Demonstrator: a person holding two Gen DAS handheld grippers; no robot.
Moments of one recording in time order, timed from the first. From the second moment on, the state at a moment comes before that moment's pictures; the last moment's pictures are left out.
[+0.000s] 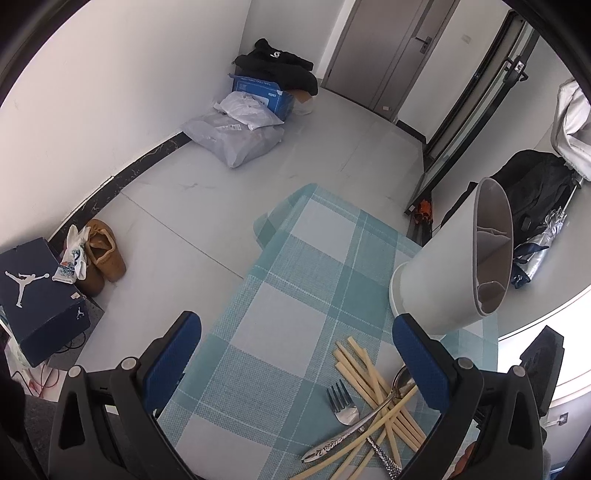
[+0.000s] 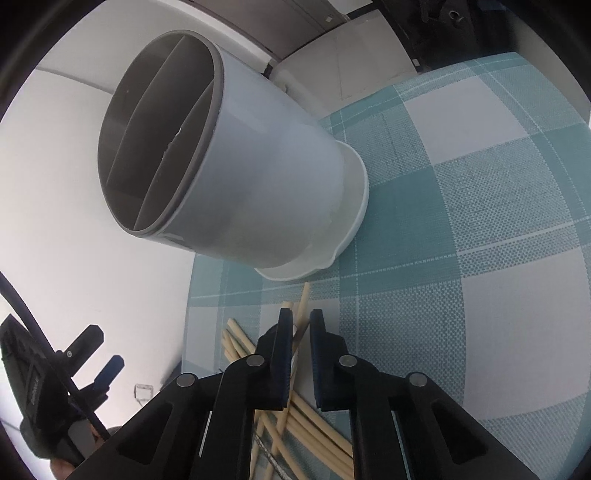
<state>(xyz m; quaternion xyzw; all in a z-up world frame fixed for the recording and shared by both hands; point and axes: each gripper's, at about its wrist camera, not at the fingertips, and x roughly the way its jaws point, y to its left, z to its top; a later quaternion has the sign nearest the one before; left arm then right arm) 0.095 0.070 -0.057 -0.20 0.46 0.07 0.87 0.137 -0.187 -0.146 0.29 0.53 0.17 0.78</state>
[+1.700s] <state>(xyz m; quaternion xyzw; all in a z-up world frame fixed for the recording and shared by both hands) 0.135 -0.046 -0.115 0.11 0.61 -0.15 0.77 0.084 -0.305 -0.045 0.32 0.41 0.18 0.83</state>
